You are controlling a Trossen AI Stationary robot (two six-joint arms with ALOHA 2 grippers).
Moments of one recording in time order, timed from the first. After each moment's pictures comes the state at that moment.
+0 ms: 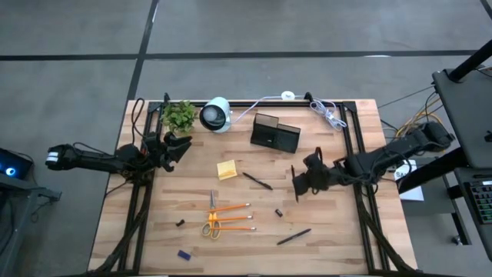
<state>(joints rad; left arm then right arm) -0.07 0.40 0.04 0.67 -0.43 -0.49 0.32 1.14 0.68 -0.43 0.33 1.37</state>
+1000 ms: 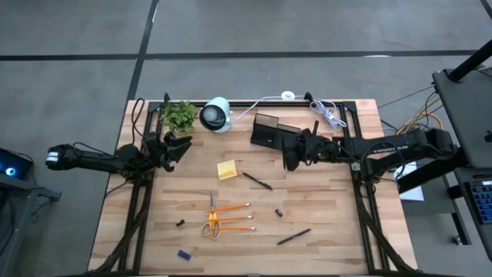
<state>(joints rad) -0.07 0.40 0.04 0.67 -0.43 -0.49 -0.03 1.14 0.68 -0.17 0.31 0.83</state>
